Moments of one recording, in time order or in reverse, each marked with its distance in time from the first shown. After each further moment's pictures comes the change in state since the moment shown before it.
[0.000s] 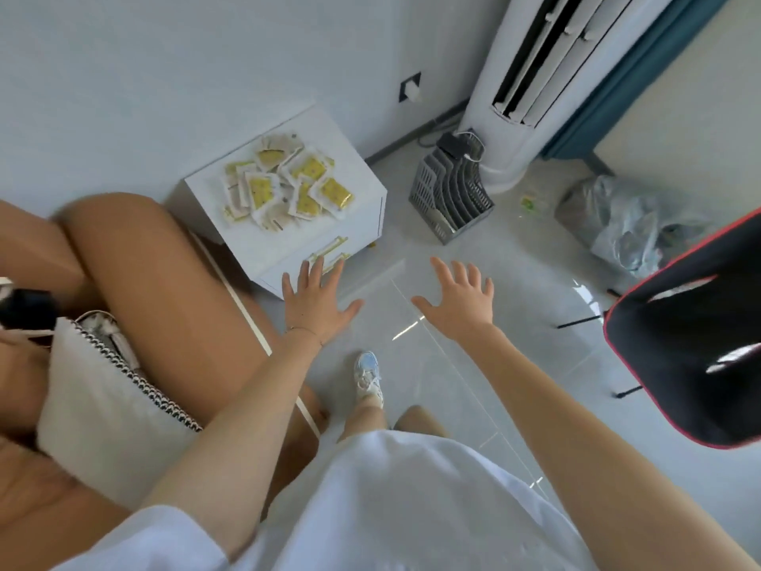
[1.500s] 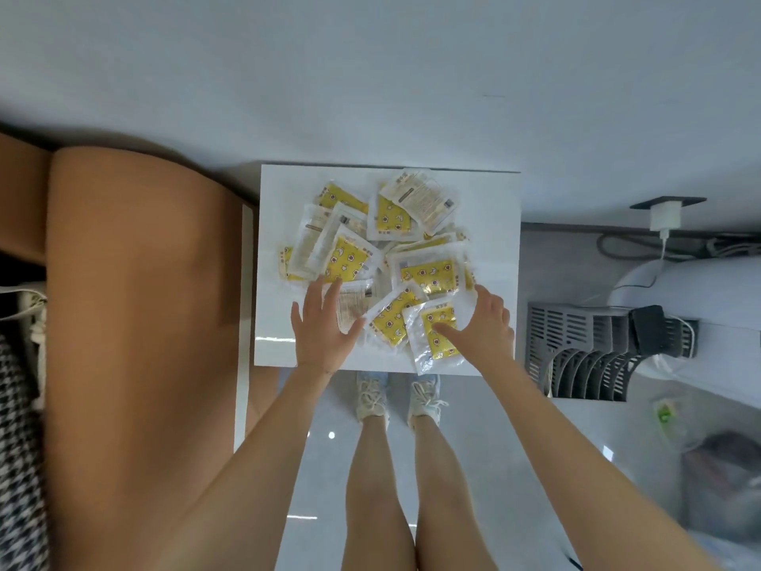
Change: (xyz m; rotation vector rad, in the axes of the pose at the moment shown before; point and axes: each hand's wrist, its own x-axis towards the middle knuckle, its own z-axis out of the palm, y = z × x) left_hand 0.359 -0.170 0.114 -0.536 0.163 -0.712; right_hand 0.505 -0.191 0.068 -0.058 -0.313 -0.232
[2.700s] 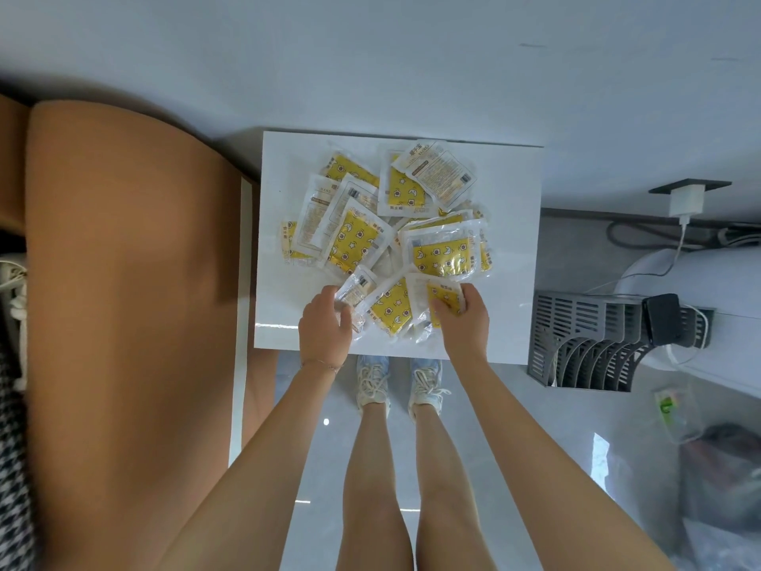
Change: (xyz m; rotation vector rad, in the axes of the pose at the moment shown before) left_hand -0.014 -0.014 0.016 -0.269 -0.022 -0.147; right_hand -0.015 -0.027 0.050 0.707 0.130 0.033
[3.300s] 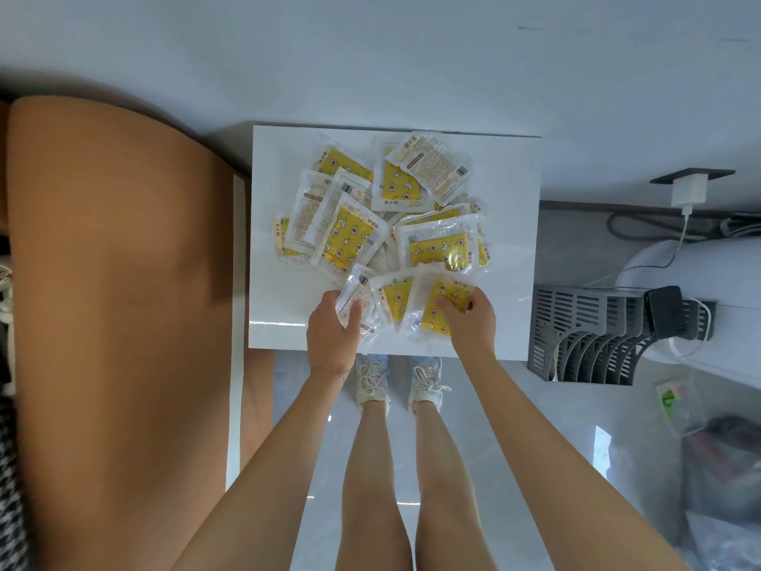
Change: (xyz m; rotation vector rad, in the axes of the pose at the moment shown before) left_hand -0.010 0.016 0.025 -0.267 0.014 -0.116; right_hand 0.016 0.011 -0.018 0.003 -0.006 0.090
